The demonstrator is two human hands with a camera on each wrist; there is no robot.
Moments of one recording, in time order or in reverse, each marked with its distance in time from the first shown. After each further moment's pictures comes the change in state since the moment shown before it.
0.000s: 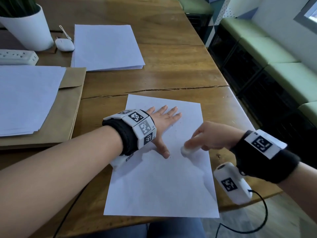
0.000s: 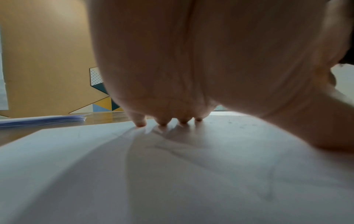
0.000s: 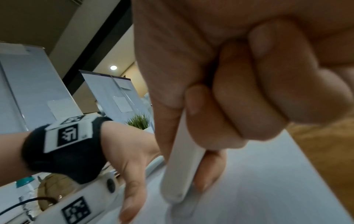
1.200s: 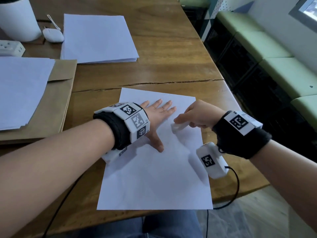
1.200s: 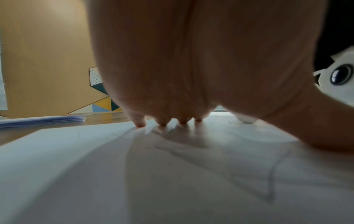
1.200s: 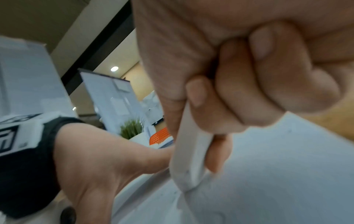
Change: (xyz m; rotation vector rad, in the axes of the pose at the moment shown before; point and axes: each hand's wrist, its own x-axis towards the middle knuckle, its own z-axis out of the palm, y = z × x) left_hand -0.001 0.001 -0.001 -0.011 0.008 -0.008; right_hand 0.018 -0.014 -0.011 0.083 0.165 -0.014
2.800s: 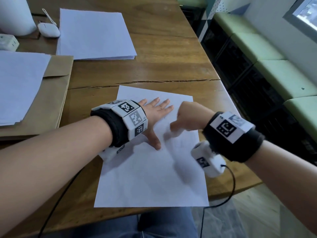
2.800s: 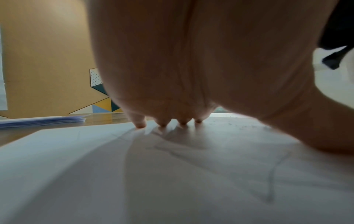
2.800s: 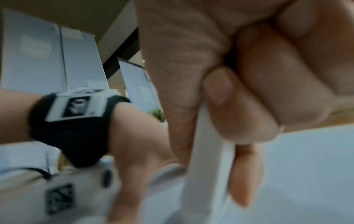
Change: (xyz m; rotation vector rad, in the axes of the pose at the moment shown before) left_hand 0.001 0.001 0.002 0.035 0.004 0.000; right_hand -0.014 -0.029 0.009 -0.423 0.006 -0.006
